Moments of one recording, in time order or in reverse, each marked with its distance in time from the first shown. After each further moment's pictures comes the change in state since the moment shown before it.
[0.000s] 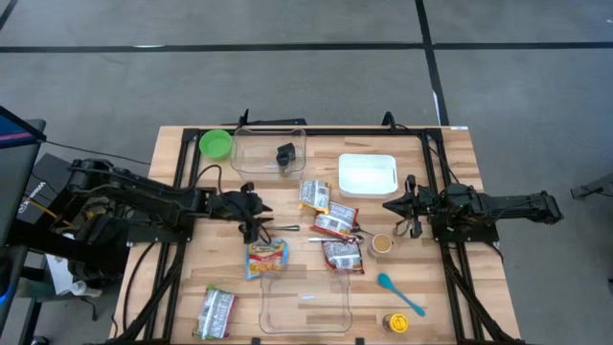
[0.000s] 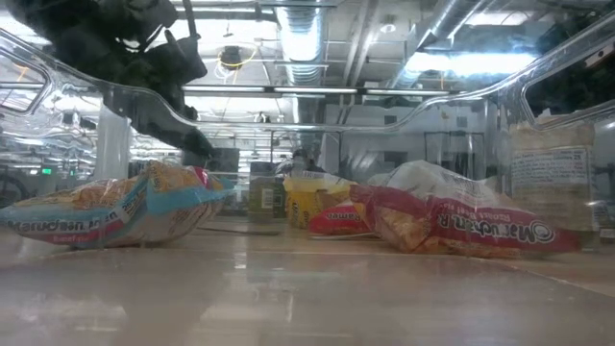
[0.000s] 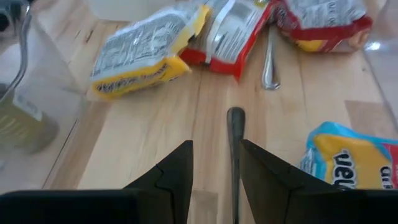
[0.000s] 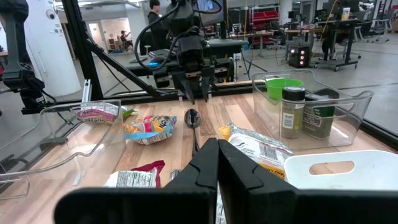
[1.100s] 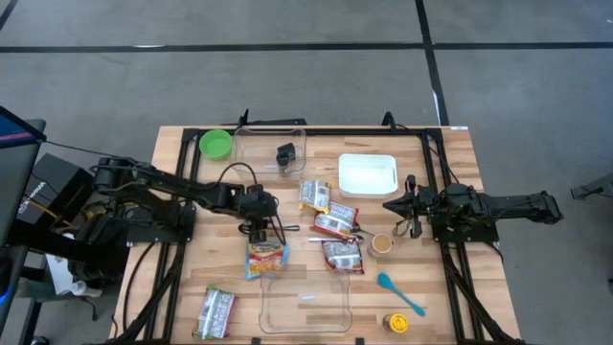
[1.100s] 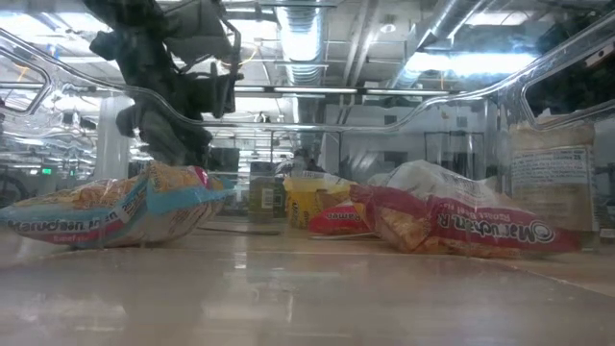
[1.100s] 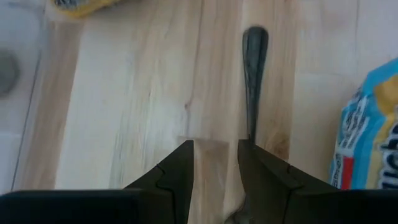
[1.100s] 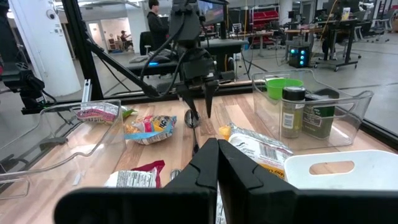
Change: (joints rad) left arm 0.046 0.276 0.280 -0.428 0.074 0.009; right arm 0.000 0.000 0.000 0.000 0.000 0.000
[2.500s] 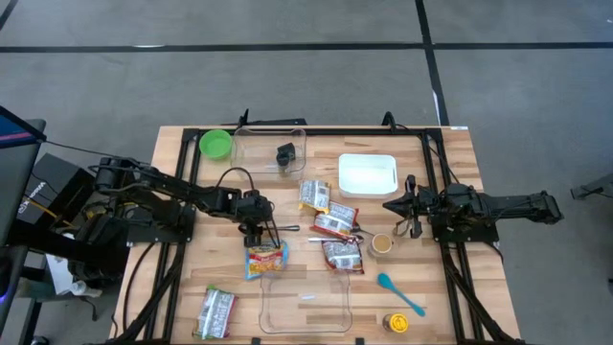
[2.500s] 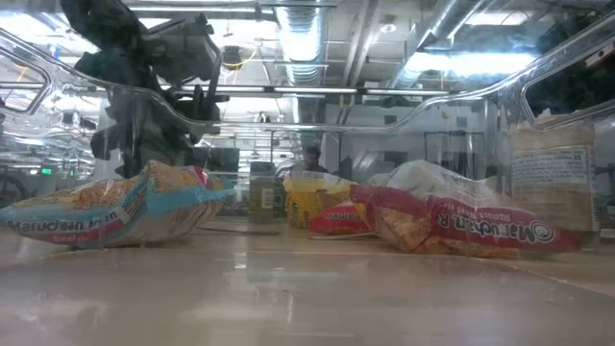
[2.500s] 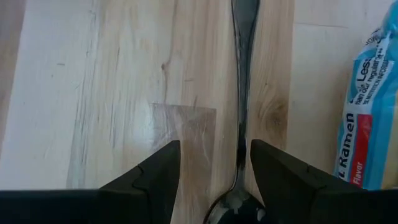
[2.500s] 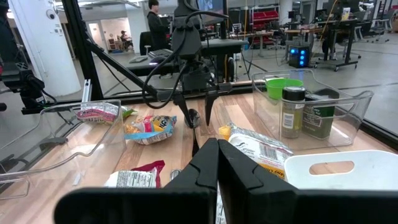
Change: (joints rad) left arm -0.008 0.010 -0.111 0.103 0.048 -0.013; right arm 0.000 0.000 0.000 0.000 0.000 0.000
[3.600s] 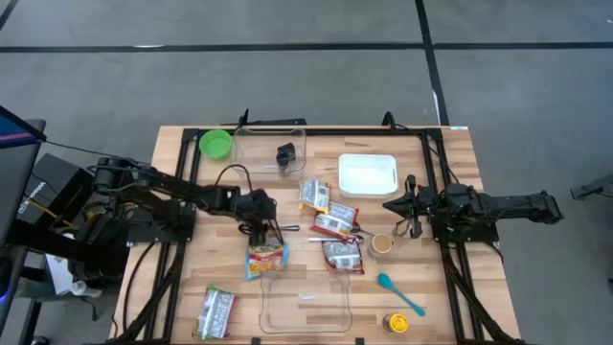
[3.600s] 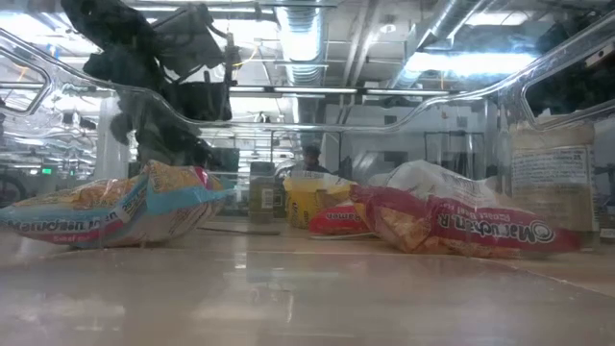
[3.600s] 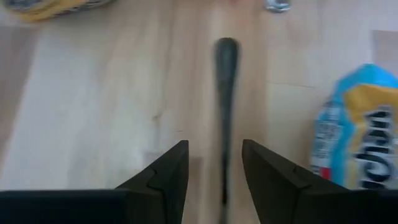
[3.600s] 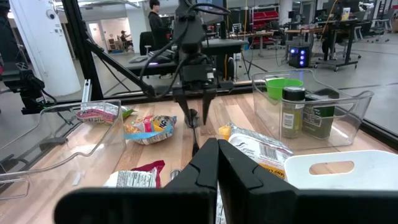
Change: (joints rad) left arm 0.012 -0.016 0.000 0.122 0.070 -0.001; right arm 0.000 0.000 0.000 0.000 0.000 0.000
